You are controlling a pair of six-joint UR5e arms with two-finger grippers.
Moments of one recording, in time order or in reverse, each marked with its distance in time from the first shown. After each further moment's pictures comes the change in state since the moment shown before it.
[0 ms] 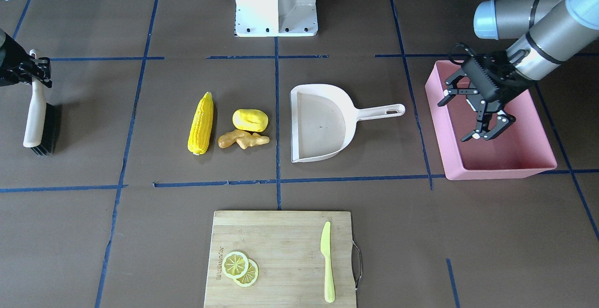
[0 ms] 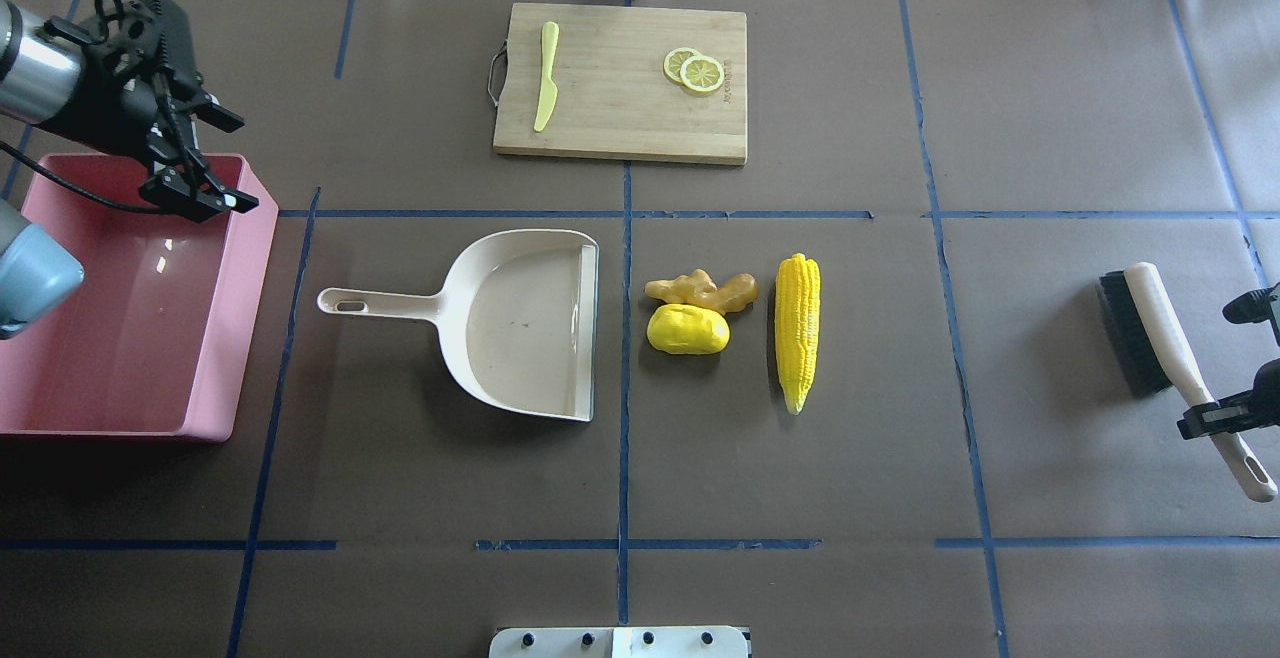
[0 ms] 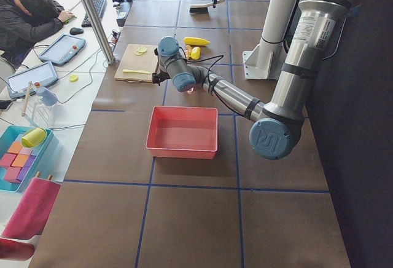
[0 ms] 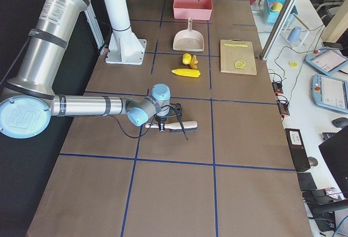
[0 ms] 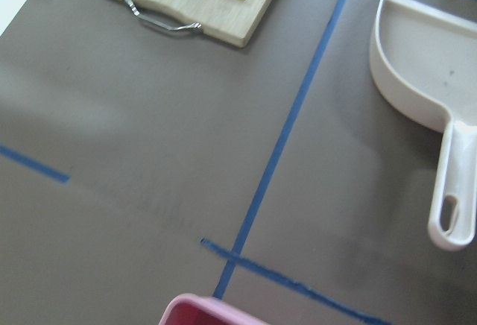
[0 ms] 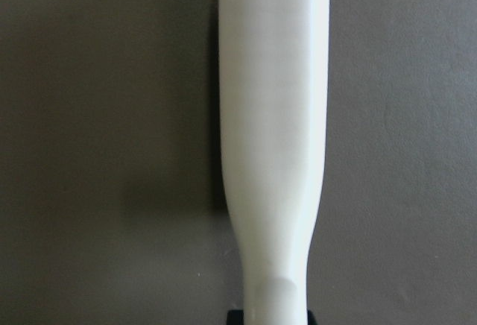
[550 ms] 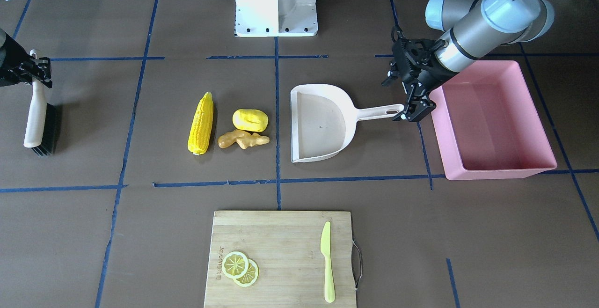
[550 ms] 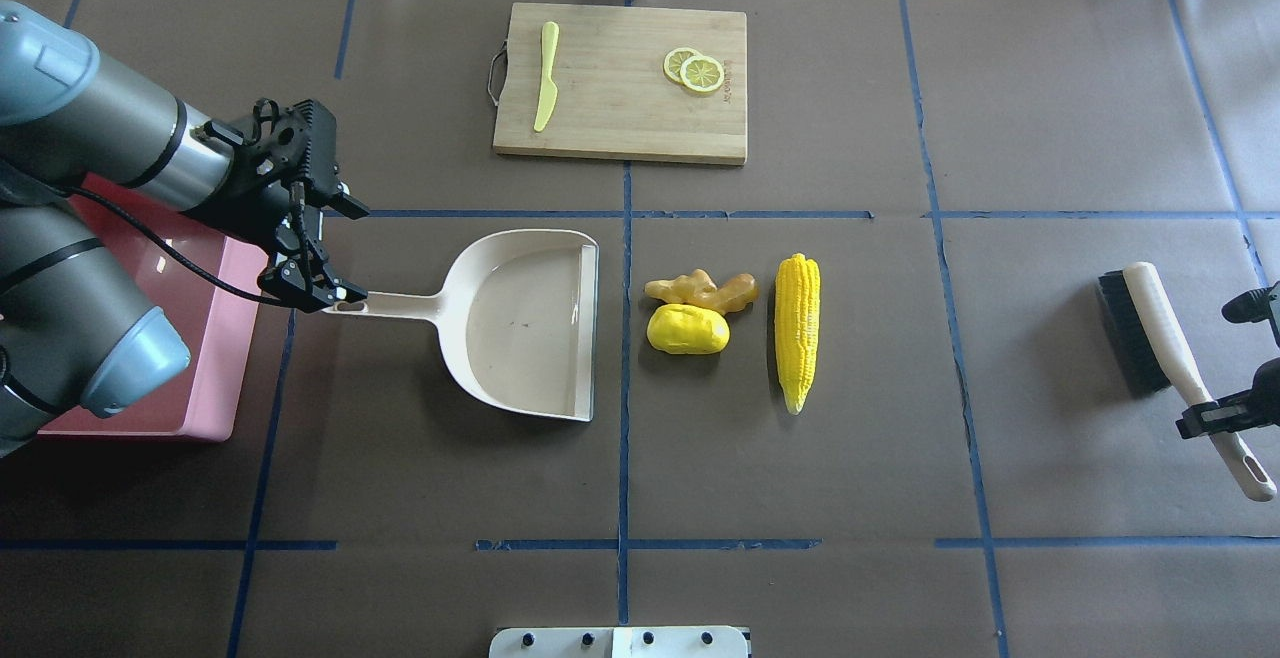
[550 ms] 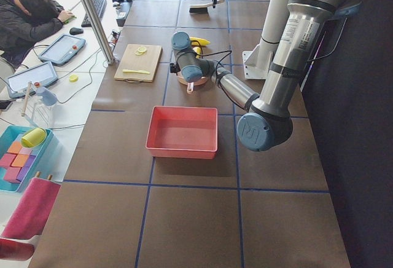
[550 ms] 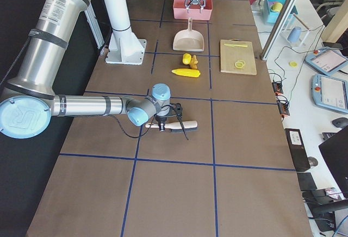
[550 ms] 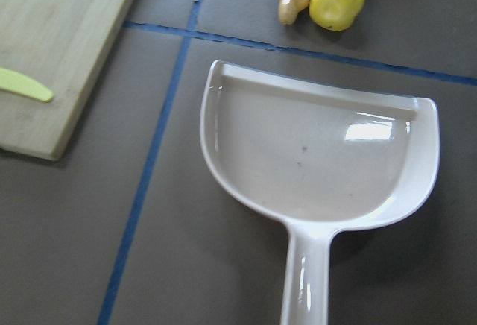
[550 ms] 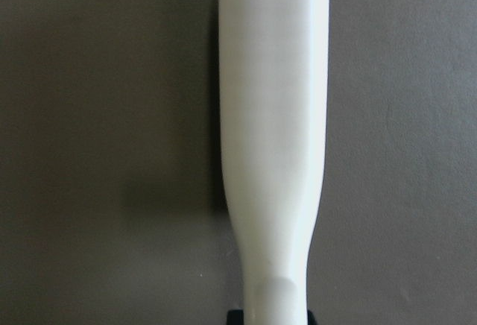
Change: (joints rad) left arm 0.178 -0.045 -0.020 0.000 0.008 0.013; right arm 0.000 0.001 0.001 0.000 0.001 0.001
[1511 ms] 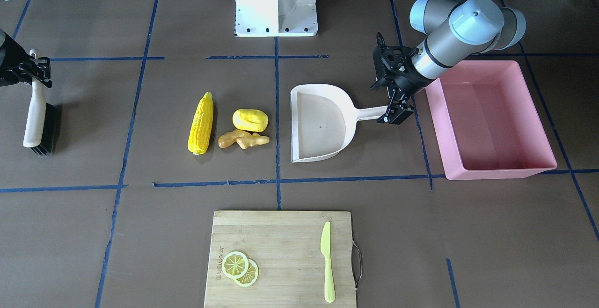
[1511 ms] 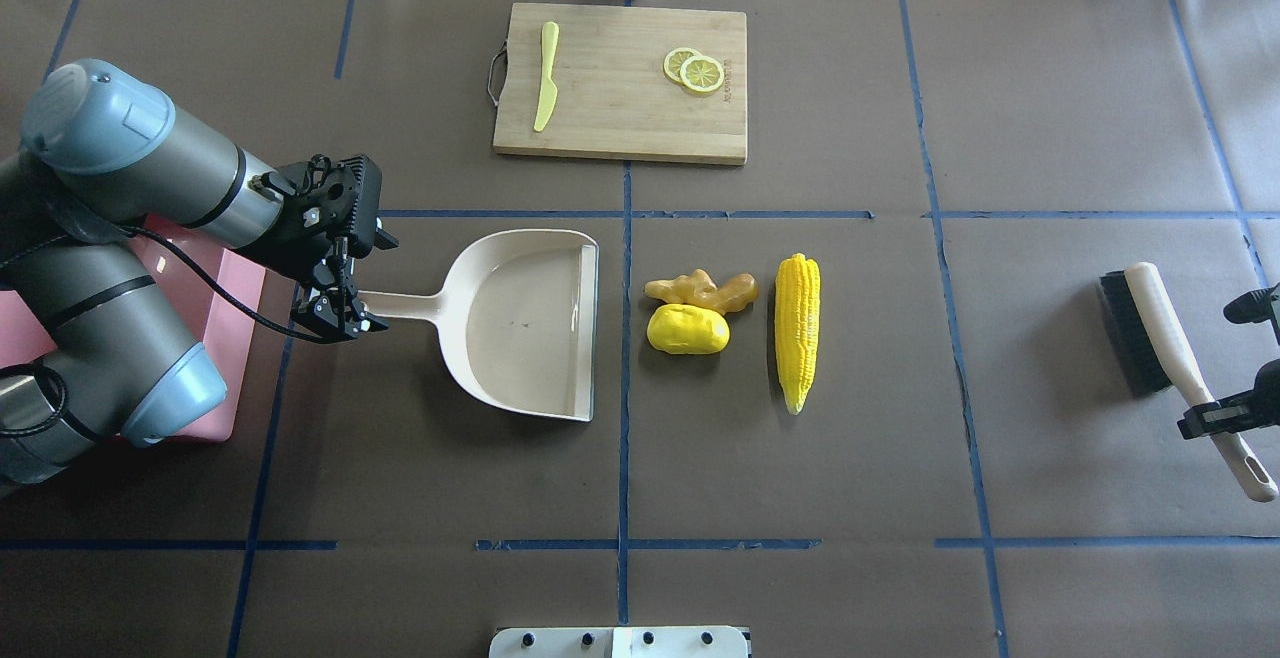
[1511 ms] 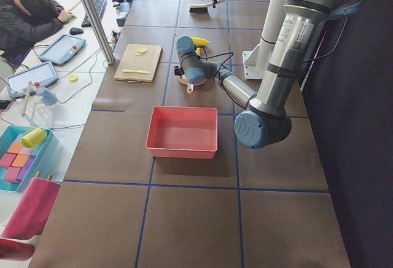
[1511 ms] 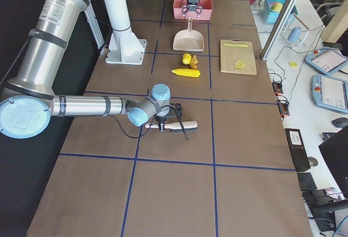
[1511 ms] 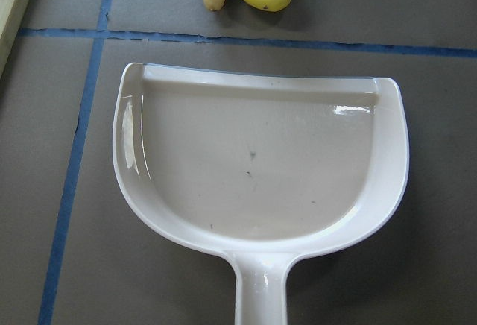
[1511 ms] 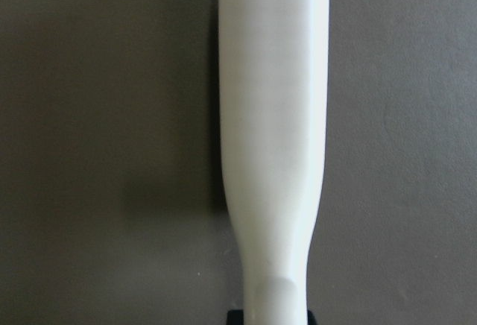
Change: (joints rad) left arm 0.060 -0.008 0.057 -0.003 0.065 0.097; right arm 0.001 -0.002 0.000 0.002 0.000 -0.001
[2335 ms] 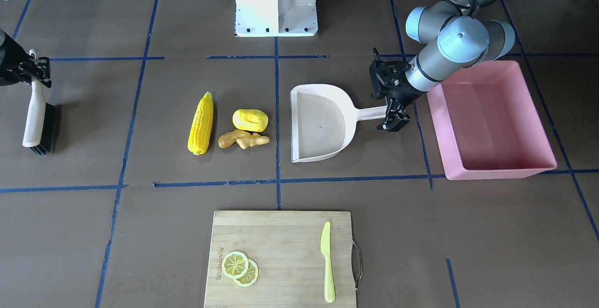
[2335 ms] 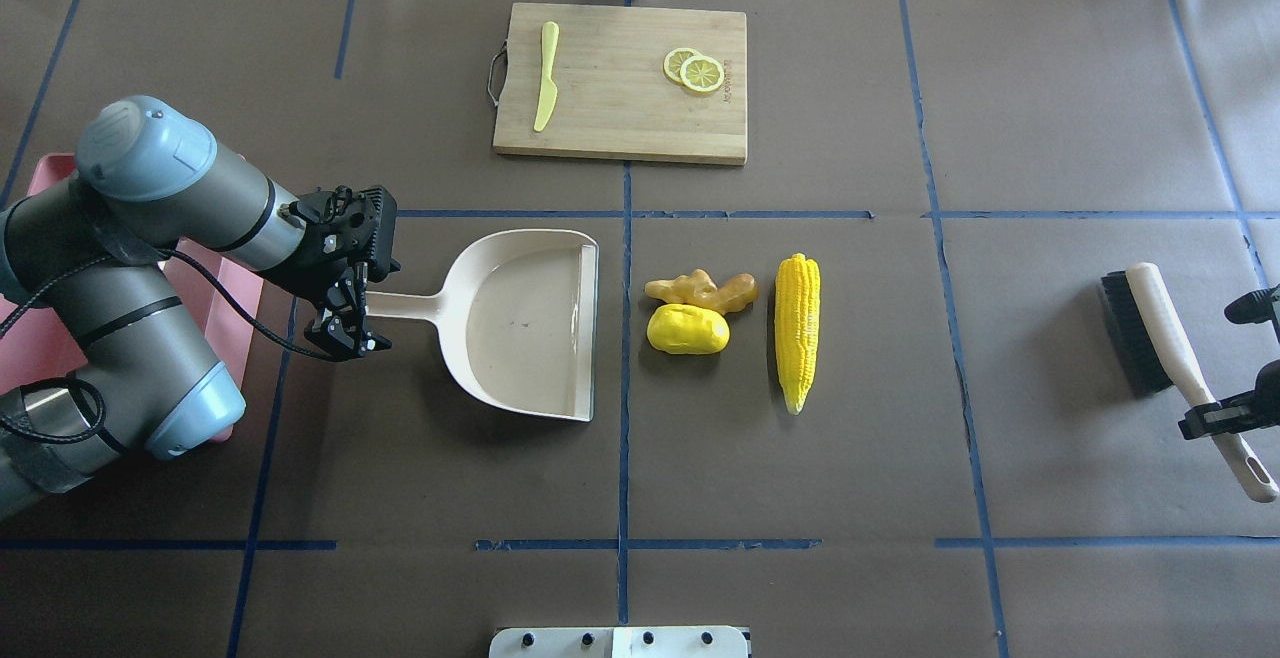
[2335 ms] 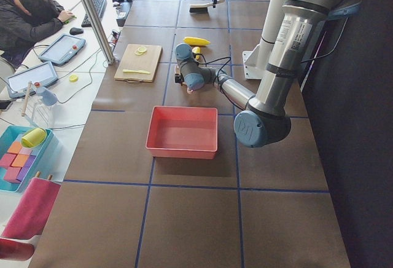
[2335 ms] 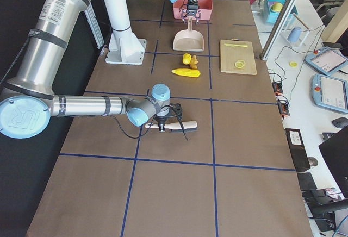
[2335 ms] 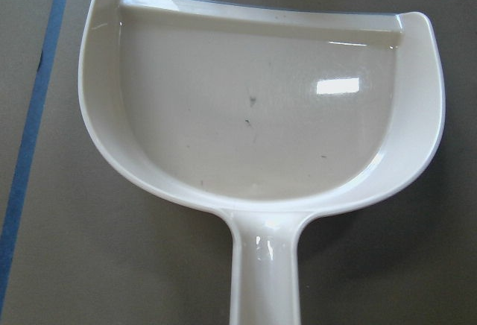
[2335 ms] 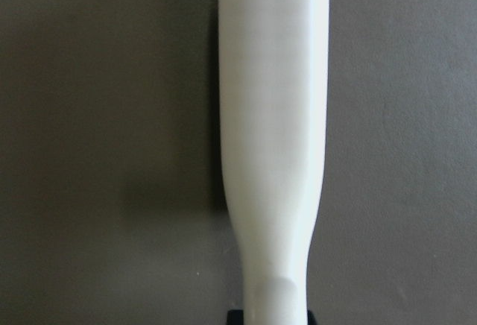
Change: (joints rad) left arm 0.043 -0.004 0.065 -0.003 0.034 0.003; right arm 0.000 -0.002 0.000 0.000 0.000 0.000
